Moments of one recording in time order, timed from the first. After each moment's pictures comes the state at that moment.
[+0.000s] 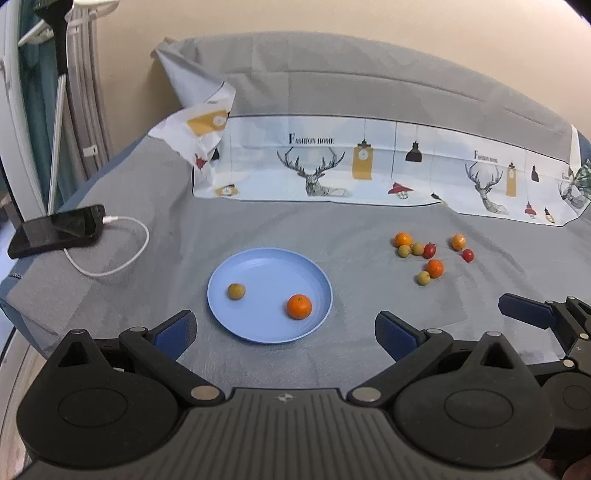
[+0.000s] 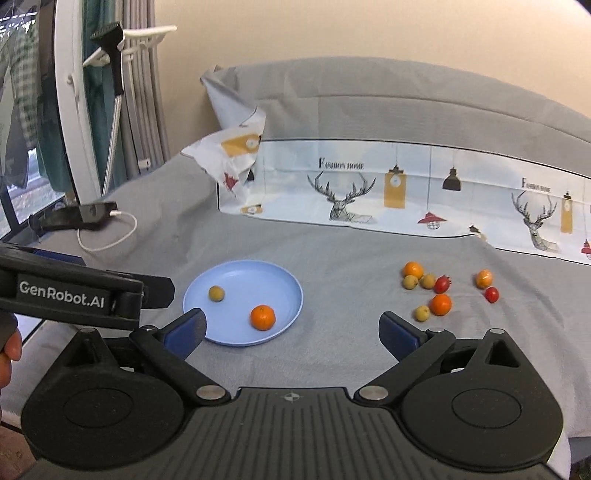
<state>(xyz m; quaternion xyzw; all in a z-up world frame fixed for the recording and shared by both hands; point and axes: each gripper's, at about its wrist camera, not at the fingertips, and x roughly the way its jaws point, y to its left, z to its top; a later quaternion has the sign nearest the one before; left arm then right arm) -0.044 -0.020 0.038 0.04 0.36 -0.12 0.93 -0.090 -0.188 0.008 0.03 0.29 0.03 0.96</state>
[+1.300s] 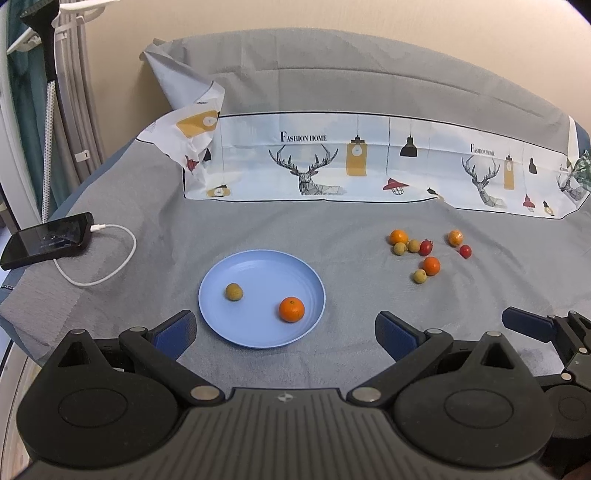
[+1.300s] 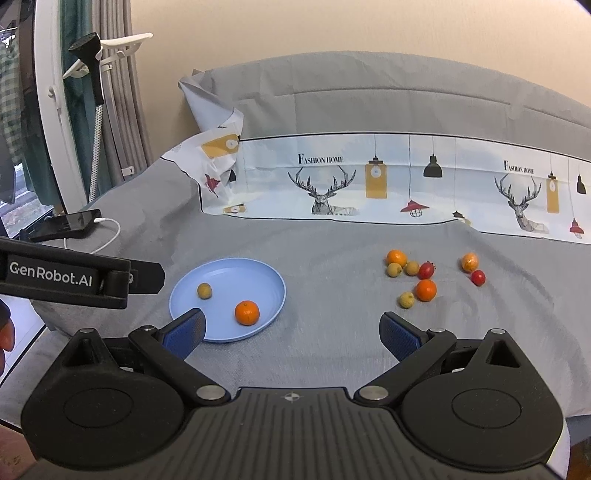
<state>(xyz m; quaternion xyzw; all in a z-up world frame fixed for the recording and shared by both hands) -0.029 -0.031 0.033 0.05 0.37 -0.12 0.92 -0.092 -0.201 -0.001 0.05 0.29 0.01 0.95</state>
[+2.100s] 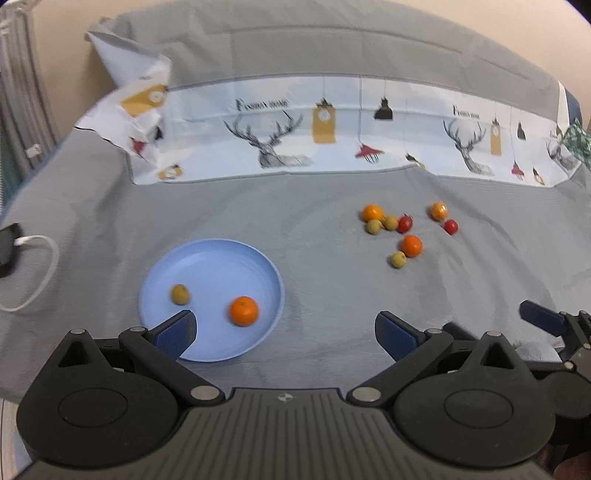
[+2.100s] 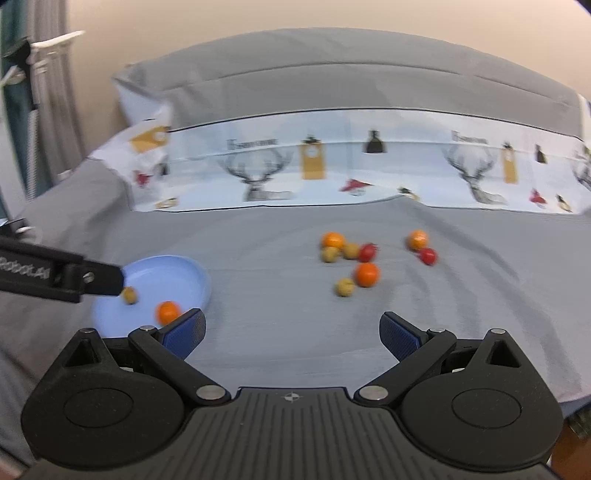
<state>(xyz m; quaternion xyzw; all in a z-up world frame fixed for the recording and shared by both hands) 0.031 -0.100 -0.002 0.08 0.42 -0.17 0.89 -0.066 -0.263 -0.035 0.07 0.31 -0.08 0.94</state>
